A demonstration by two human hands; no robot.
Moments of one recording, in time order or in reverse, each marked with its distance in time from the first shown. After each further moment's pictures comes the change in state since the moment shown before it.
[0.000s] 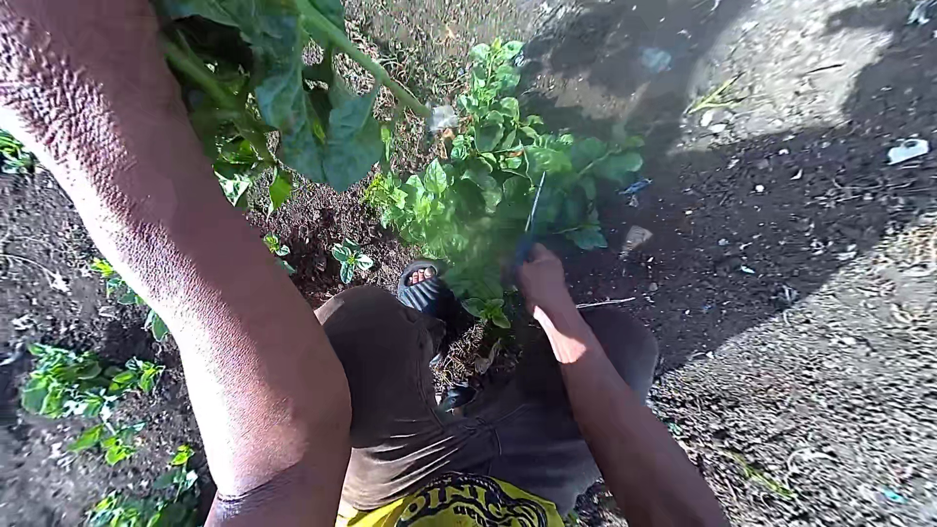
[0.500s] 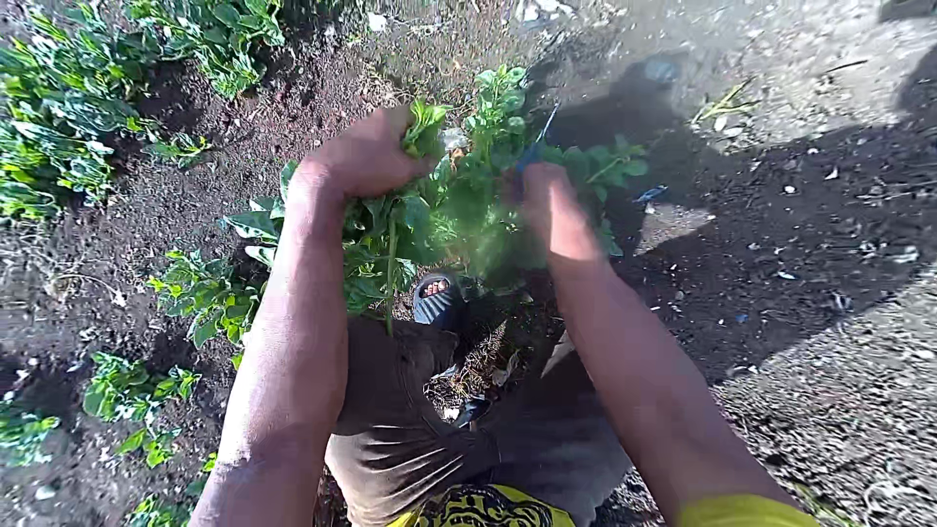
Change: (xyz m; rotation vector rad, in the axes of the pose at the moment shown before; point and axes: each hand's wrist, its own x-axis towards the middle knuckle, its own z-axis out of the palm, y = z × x) left_hand -0.044 0.076 0.051 -0.176 -0.923 0.698; right_hand 0.079 -0.133 0.014 0.503 0.042 0.104
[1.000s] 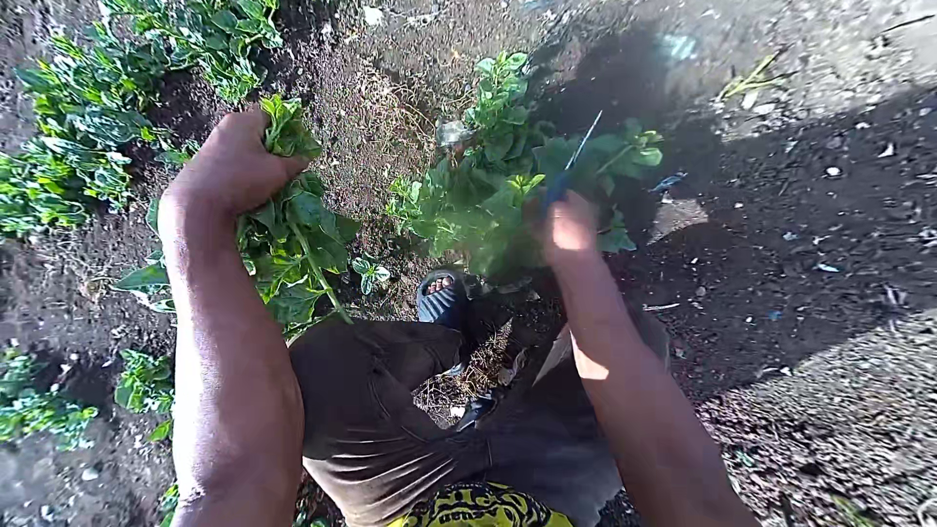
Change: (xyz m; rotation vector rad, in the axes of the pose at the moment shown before) left_hand -0.050 -0.050 -0.043 0.126 0.206 -0.325; right_hand -0.024 0.043 -0.053 -0.003 0.020 -0.080
